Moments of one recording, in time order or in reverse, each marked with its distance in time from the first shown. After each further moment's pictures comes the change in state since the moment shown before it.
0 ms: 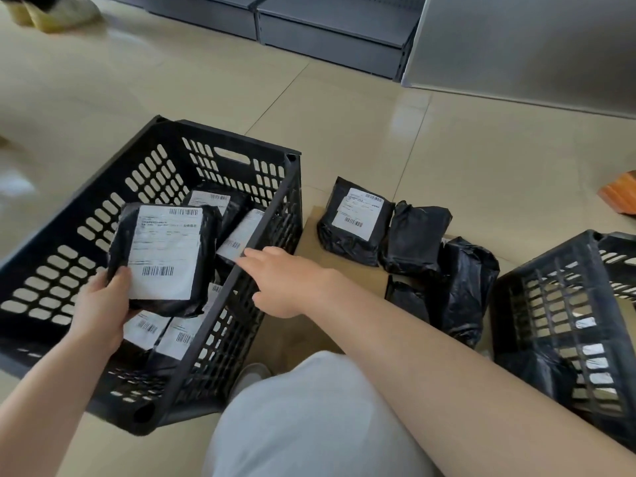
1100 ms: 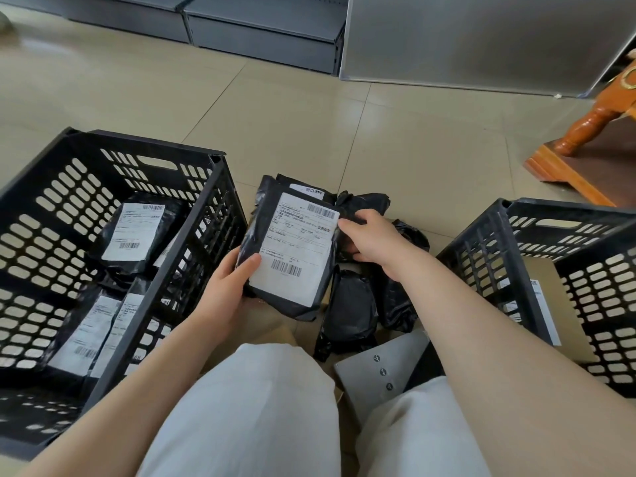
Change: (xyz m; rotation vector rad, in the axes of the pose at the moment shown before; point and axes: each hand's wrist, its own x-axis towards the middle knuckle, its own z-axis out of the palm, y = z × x) left_hand -0.129 -0.019 0.192 -0.086 -0.706 -0.053; right_hand -0.119 0.170 0.012 1.093 0.653 0.645
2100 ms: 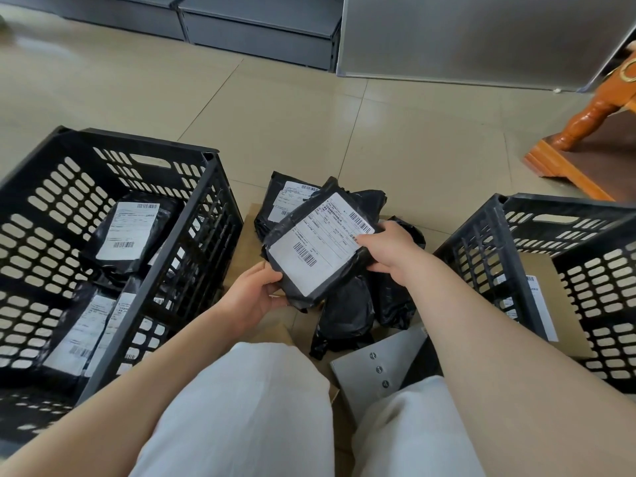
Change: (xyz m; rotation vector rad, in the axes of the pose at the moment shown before) left_hand 0.023 -0.028 0.024 -0.113 -0.216 -0.205; right_hand 0.005 0.027 -0.019 0.159 0.079 0.194
